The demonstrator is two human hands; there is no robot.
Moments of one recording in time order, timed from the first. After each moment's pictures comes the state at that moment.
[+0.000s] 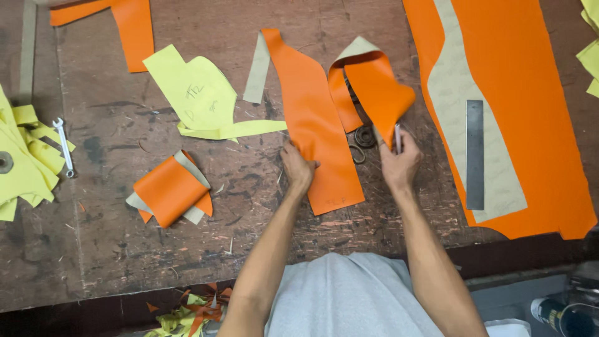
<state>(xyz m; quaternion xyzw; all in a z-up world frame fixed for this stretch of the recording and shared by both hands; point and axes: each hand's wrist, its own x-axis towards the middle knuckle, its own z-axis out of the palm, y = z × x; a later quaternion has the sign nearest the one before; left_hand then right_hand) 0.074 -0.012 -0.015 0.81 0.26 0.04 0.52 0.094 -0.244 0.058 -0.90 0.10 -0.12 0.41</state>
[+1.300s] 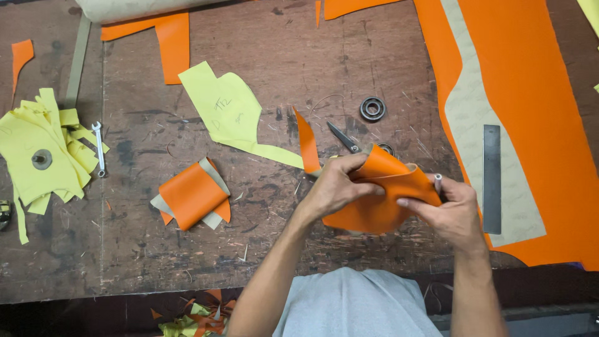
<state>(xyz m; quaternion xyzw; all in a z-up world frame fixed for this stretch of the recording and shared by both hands) 0.033 0.002 0.198 0.70 -0.17 -0.06 0.69 0.017 -0.240 0.227 -0.83 -0.11 0.03 0.55</state>
